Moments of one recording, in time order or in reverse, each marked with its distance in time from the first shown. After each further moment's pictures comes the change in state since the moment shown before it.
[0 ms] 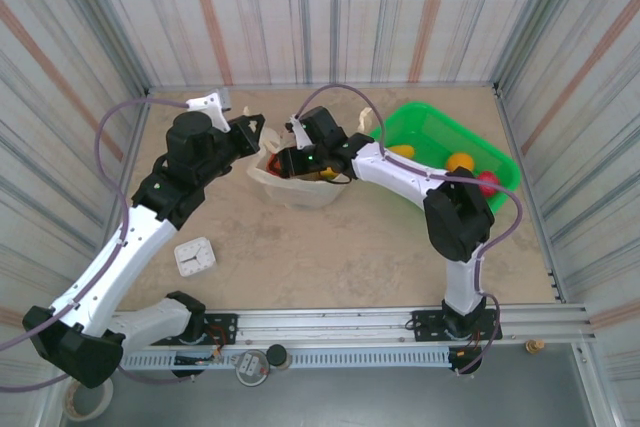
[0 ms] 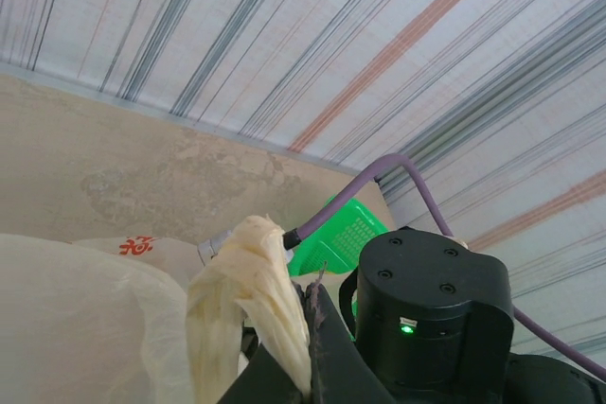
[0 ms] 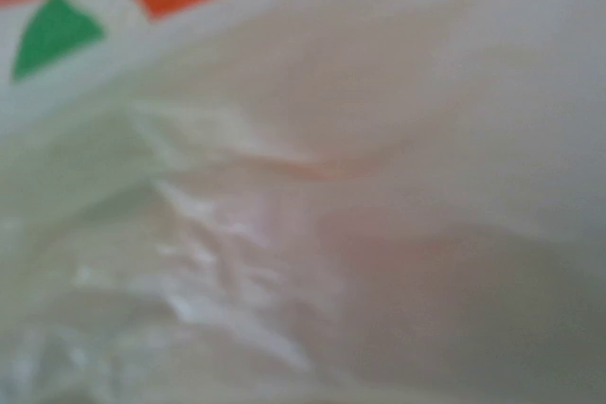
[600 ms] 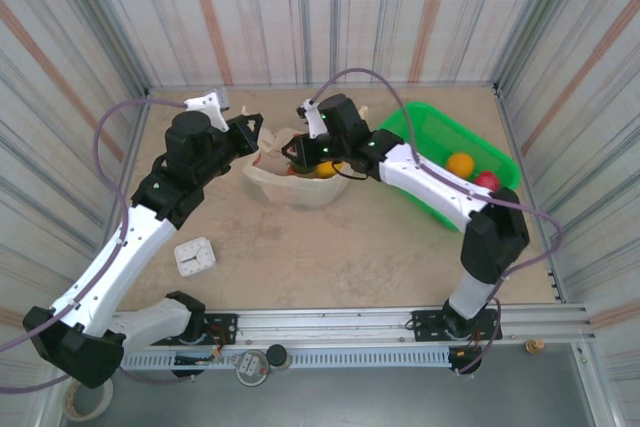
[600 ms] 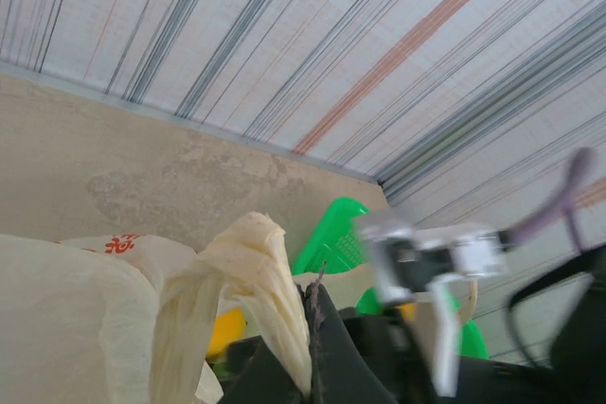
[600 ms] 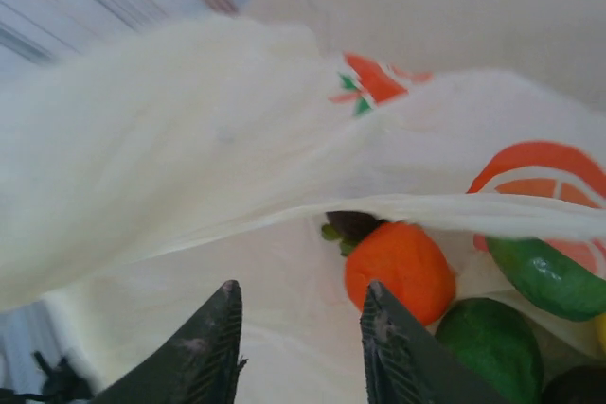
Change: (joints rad) left arm 0.008 0.000 -0.001 0.000 0.000 -0.001; right arm -0.012 -0.270 -0.061 -0.038 0.011 -0.048
